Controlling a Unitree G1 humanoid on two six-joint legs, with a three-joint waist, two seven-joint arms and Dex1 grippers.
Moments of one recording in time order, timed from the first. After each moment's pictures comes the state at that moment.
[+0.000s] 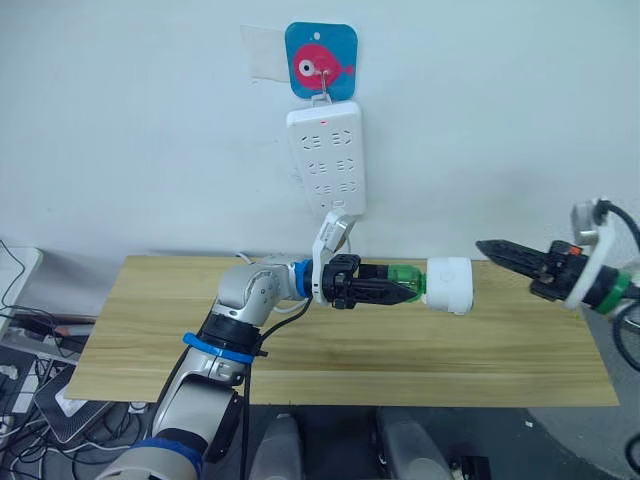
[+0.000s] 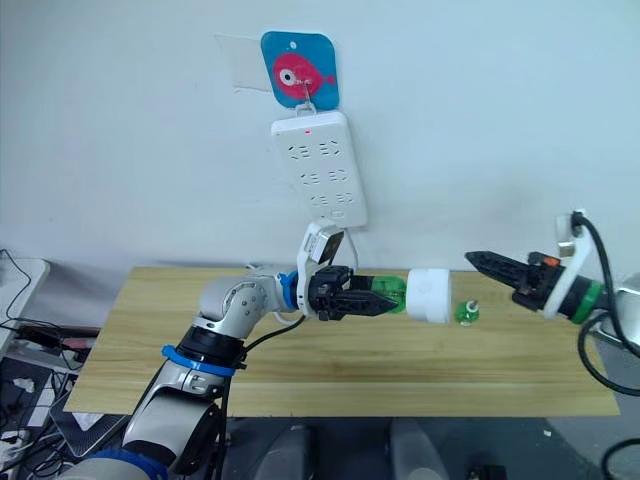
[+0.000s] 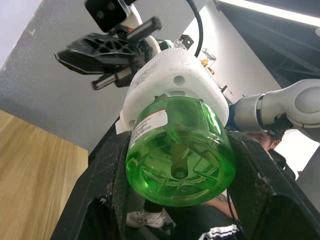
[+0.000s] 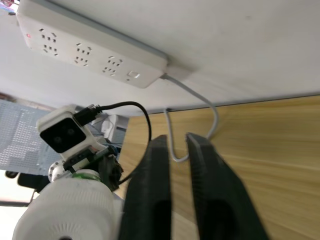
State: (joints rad) left arm -0.69 0.24 -0.17 0.18 -0.71 0.85 -1.35; right arm -0.23 -0.97 -0.27 -0.12 1.95 1.01 0.06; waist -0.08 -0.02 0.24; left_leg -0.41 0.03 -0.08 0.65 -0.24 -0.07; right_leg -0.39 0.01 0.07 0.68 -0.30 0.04
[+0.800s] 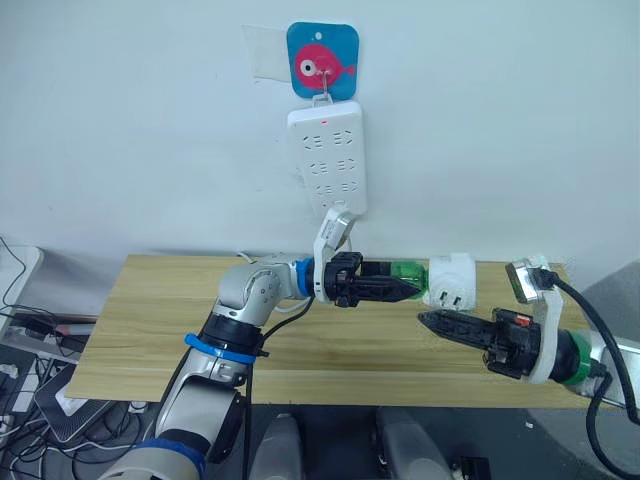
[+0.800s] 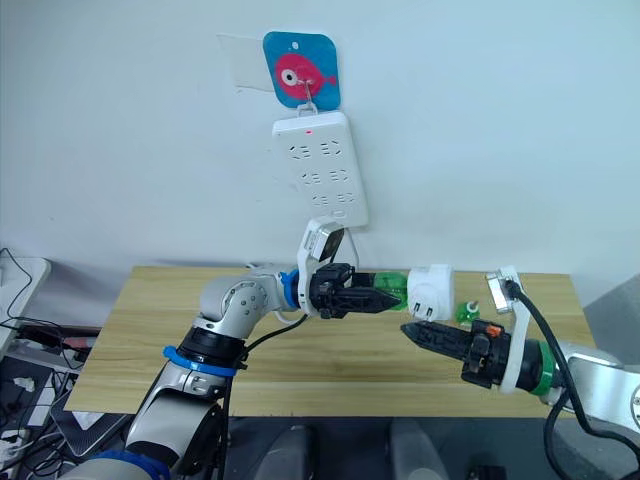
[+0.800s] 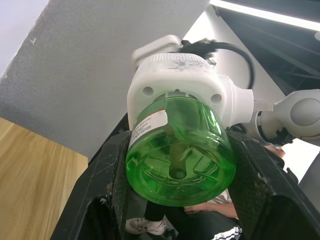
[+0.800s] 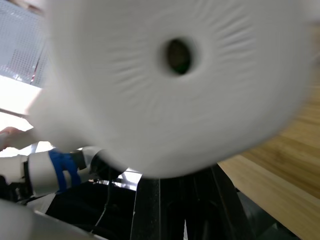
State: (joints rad) left arm -0.69 0.22 -0.15 0.17 -0.72 0.86 -1.32; right arm 0.08 -0.96 -0.24 -0.61 1.95 0.92 0.18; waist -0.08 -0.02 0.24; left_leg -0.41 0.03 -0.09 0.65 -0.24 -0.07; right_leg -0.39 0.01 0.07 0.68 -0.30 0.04
